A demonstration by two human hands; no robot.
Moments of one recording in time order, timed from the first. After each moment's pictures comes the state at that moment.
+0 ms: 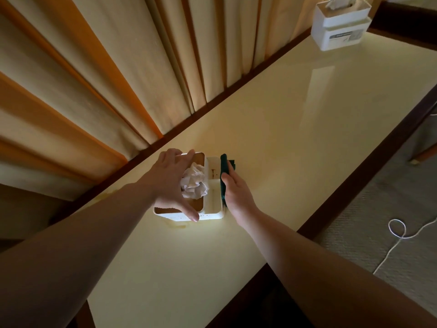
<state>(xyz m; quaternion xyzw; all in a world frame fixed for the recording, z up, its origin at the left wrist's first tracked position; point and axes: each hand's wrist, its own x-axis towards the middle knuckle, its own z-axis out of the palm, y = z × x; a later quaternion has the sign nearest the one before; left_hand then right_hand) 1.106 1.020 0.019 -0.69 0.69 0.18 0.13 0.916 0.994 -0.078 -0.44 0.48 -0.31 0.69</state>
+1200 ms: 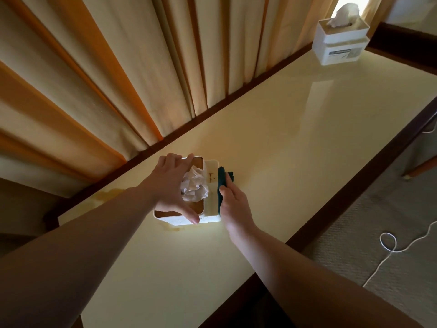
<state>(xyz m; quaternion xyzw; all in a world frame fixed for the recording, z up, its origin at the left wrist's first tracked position) 1.101 1.022 0.013 -0.70 0.68 0.17 0.12 0.909 1.013 -0.065 -0.43 0.49 -0.32 0.69</state>
